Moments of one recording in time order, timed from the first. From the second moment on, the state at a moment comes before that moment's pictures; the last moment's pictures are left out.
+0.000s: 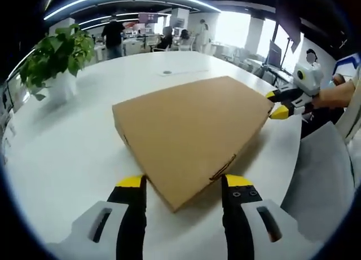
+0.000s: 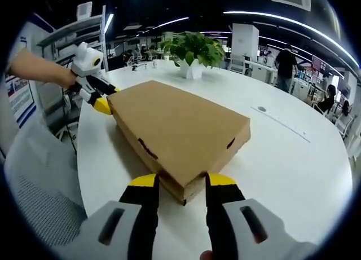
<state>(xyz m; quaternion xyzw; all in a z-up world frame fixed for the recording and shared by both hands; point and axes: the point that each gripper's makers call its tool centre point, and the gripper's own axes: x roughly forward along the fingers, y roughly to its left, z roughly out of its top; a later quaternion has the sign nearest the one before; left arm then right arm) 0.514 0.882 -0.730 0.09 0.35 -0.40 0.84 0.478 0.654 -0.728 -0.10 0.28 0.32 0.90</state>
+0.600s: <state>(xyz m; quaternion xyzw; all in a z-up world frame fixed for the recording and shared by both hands) 0.503 0.903 -0.732 0.09 0.36 -0.40 0.84 0.462 0.676 -0.726 -0.07 0.28 0.32 0.90</state>
